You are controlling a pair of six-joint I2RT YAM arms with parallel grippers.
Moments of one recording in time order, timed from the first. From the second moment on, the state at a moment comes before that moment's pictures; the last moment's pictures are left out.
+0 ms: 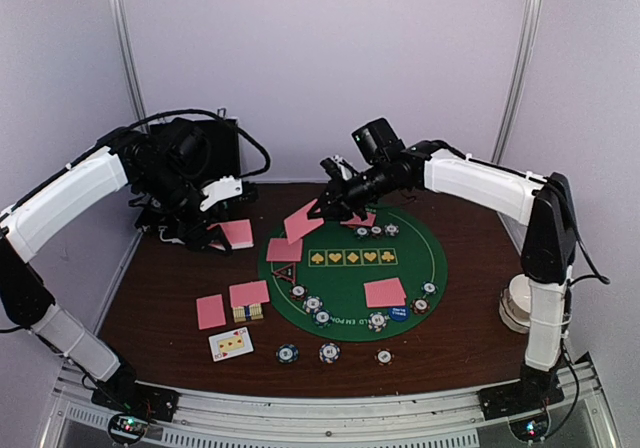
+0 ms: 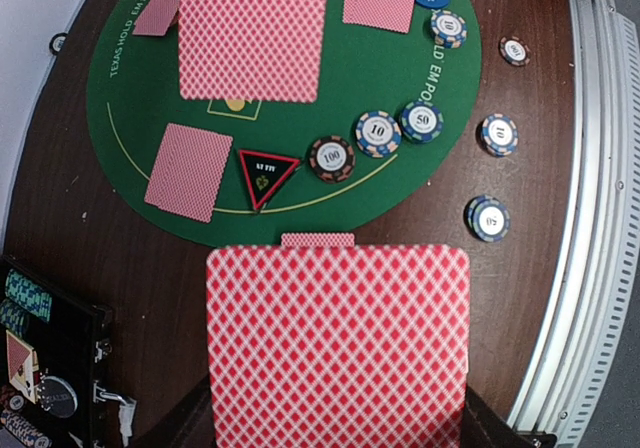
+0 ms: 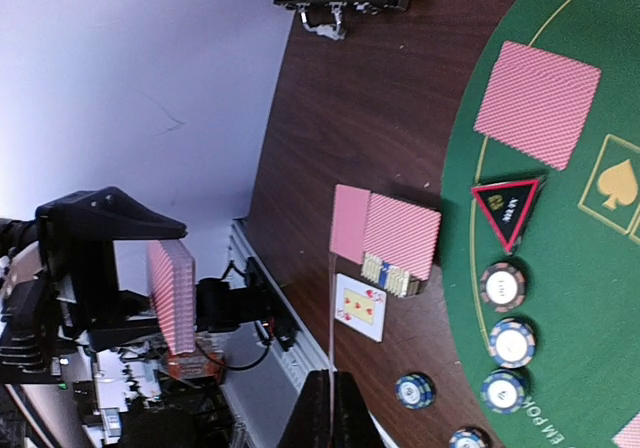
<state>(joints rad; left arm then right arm) -0.55 1.49 1.53 -1.19 0.31 0.71 0.70 1.98 1.79 -0.53 -0.72 0.77</state>
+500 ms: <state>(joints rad) -0.55 1.47 1.53 -1.21 0.31 0.71 0.70 2.25 2.16 -1.04 -0.14 0.26</state>
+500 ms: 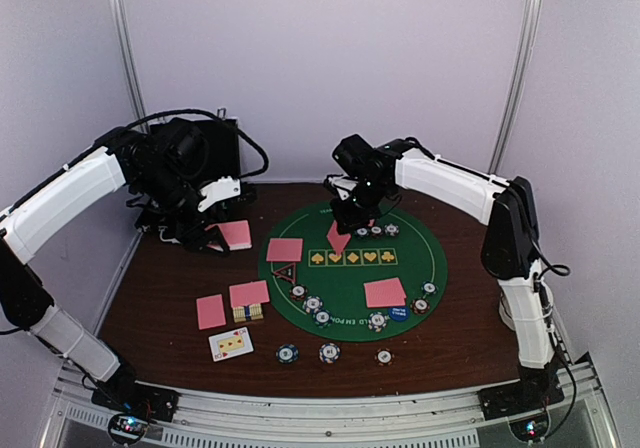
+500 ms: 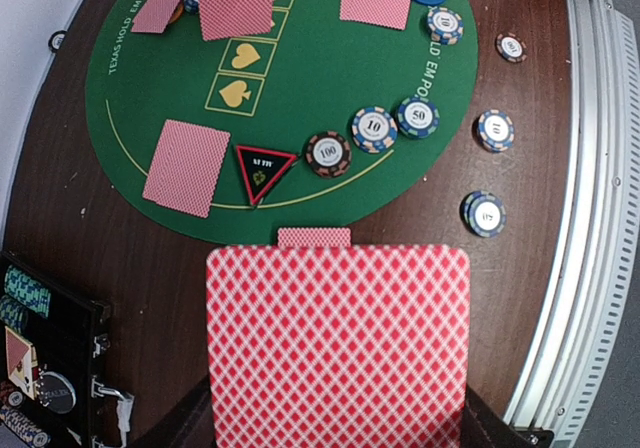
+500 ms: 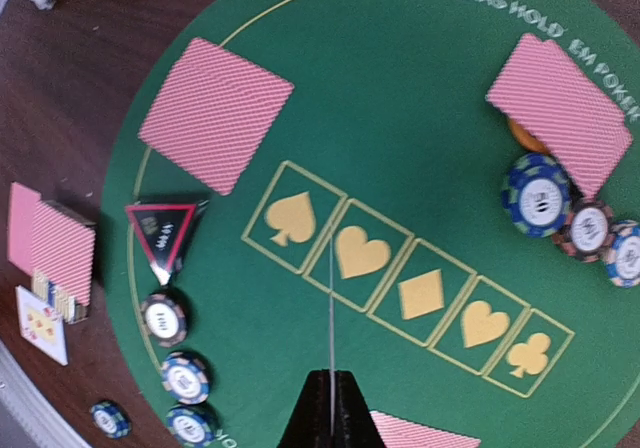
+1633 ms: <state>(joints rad) -0.54 1.44 1.51 -1.25 0.31 0.72 0.94 2.38 1.85 -0.41 0.67 -0.66</state>
